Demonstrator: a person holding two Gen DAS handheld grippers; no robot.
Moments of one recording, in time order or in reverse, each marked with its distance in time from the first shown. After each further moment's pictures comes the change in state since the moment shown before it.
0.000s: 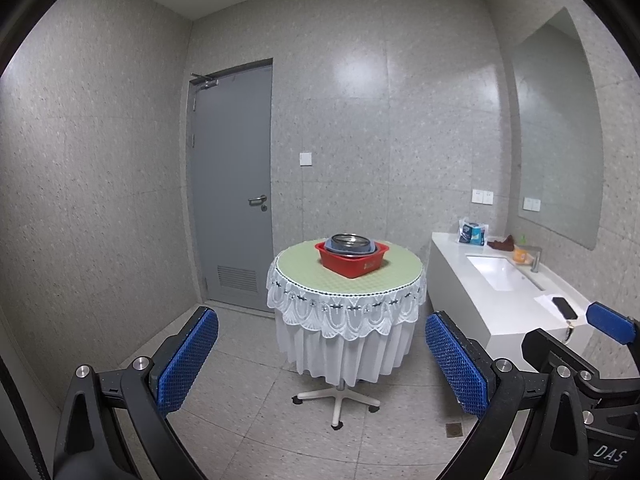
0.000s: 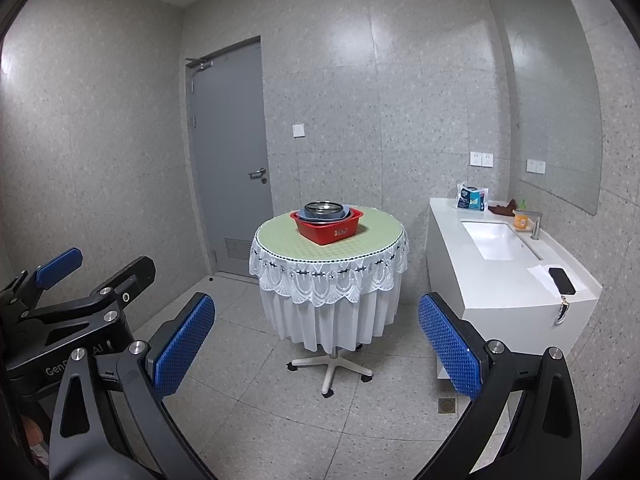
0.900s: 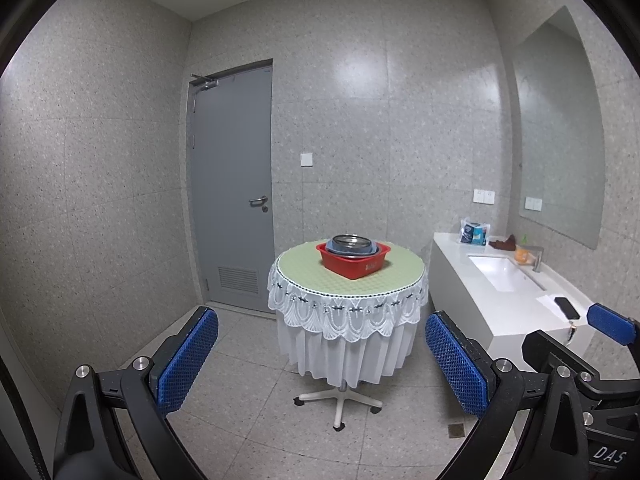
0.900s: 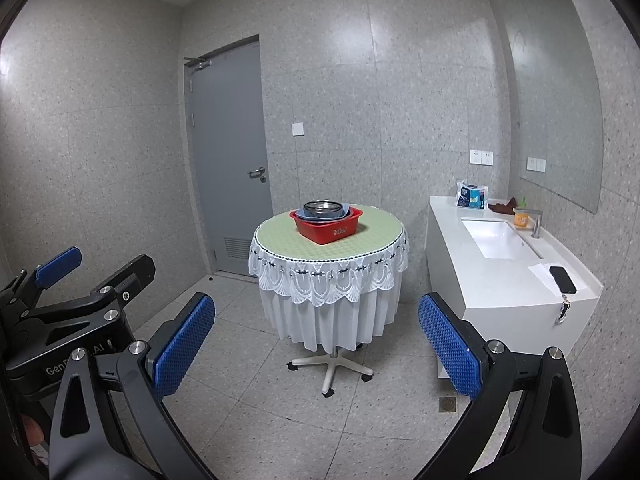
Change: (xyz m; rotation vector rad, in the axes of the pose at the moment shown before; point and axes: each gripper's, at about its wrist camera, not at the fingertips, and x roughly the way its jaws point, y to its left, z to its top) left arm 0.000 -0.015 -0.003 0.002 -0.004 0.011; right arm 0.002 -0.011 0.006 0.003 0.008 0.006
